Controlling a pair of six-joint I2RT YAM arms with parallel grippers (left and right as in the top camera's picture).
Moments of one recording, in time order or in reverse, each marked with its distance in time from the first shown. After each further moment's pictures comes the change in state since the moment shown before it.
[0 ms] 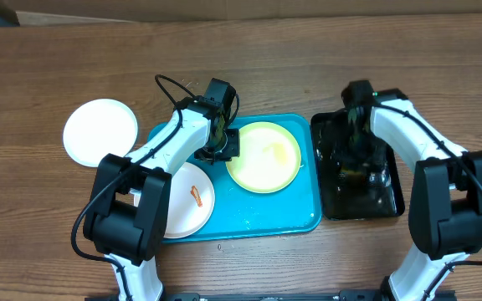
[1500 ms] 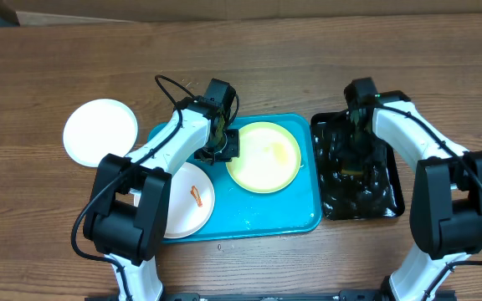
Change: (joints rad) left arm 0.000 0.000 0.000 -0.006 0.000 0.000; right arm -0.018 0.000 -0.042 0.112 -0.009 -0.072
